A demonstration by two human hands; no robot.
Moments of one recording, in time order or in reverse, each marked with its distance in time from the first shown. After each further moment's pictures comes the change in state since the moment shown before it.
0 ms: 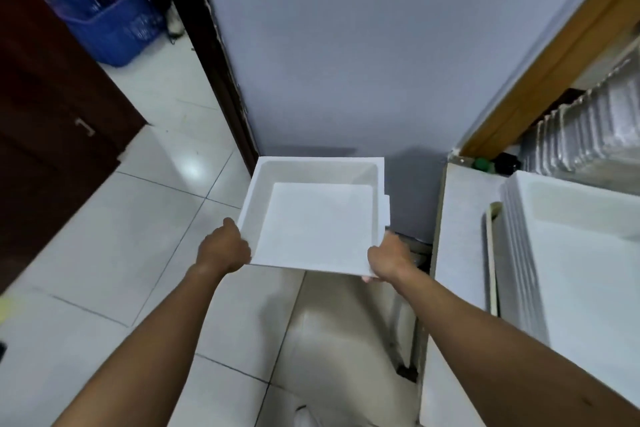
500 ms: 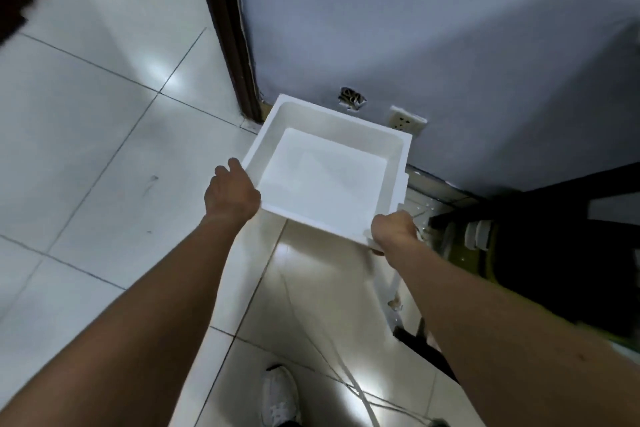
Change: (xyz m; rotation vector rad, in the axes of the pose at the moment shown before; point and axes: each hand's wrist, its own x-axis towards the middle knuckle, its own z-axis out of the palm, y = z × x) left_hand 0.145 -0.035 0.251 -0.063 0.035 -0.063; right_hand 0.201 0.133 0.175 0.073 0.132 0.356
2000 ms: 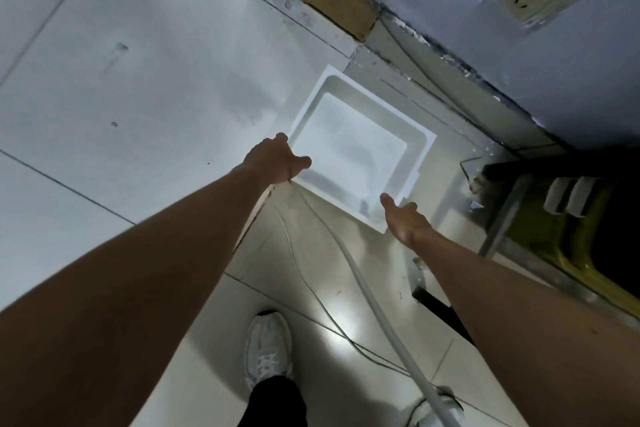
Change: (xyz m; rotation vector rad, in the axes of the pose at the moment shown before) left_hand 0.044 -0.066 0.215 -0.152 -0.459 -0.060; right_hand 0.156 0.149 0.128 -0.589 -0.235 0.023
